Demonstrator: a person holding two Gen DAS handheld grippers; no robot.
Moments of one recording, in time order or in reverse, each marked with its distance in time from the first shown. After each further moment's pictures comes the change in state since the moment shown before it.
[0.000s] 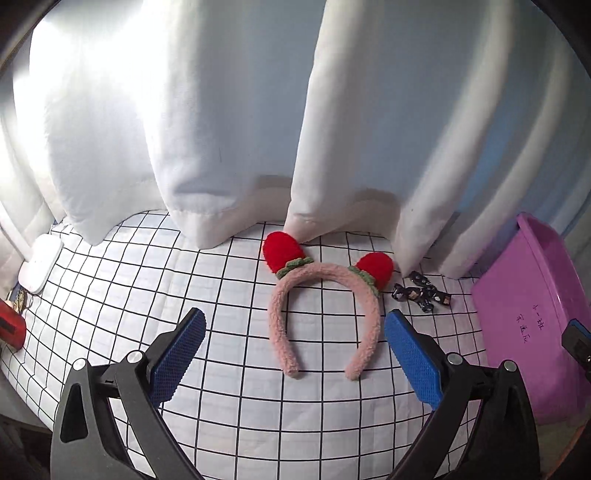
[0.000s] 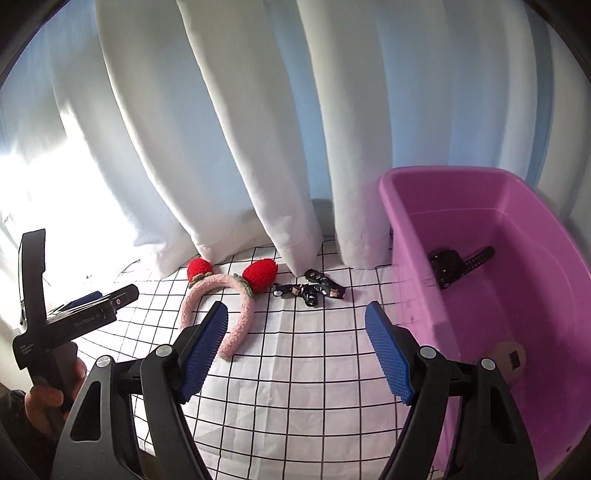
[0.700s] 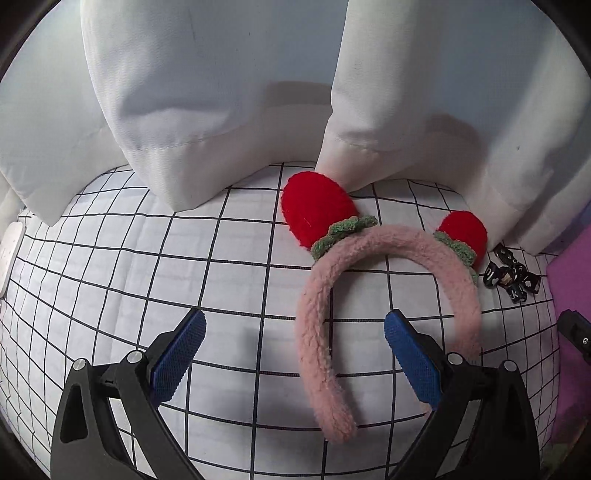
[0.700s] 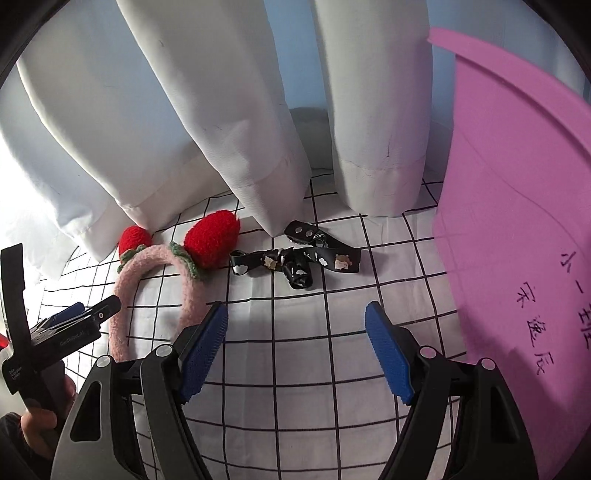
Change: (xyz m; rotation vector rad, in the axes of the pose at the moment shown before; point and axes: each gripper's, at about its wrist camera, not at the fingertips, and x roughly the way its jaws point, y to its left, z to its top) left arm 0.142 0.015 -0.007 0.038 0.143 0.064; right arm 0.163 -0.022 -0.004 0.086 0.166 -0.076
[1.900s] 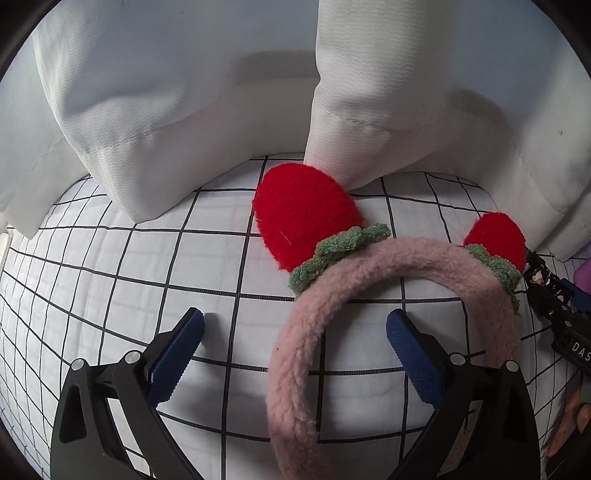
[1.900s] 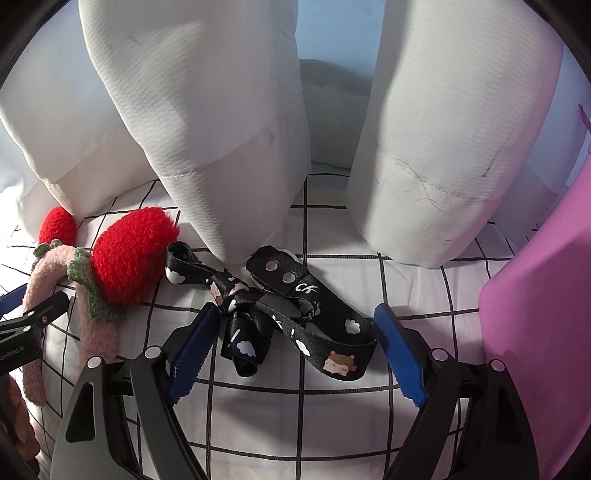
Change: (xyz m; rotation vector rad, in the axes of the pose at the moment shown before) left arm 0.050 -0.043 0.025 0.016 0.002 0.041; right arm 0.098 0.018 0.037 -0.175 0.025 -0.102
